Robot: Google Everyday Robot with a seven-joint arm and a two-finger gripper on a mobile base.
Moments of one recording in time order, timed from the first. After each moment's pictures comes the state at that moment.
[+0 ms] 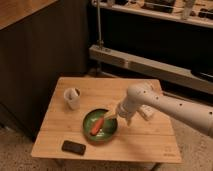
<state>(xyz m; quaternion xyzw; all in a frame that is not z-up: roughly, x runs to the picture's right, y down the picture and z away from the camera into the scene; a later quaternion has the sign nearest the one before) 0.063 0.171 0.804 -0.13 -0.37 -0.57 0.72</state>
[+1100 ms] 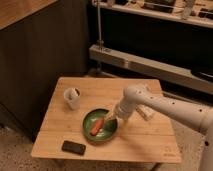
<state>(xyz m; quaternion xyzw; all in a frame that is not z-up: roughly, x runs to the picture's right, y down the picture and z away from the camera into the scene) 0.055 0.179 0.825 -0.15 -0.37 -0.57 0.72</state>
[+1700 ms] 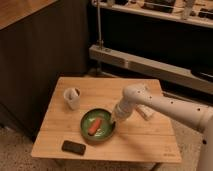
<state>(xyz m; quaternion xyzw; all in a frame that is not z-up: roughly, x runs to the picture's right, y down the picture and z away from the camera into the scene) 0.054 0.179 0.825 -0.16 -0.37 -0.57 0.72</state>
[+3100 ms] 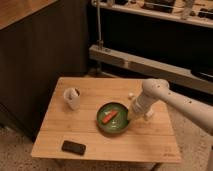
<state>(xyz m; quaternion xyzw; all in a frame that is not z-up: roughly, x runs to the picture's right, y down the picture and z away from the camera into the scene) 0.143 0.175 0.814 -0.18 -0.36 -0.54 0.74</state>
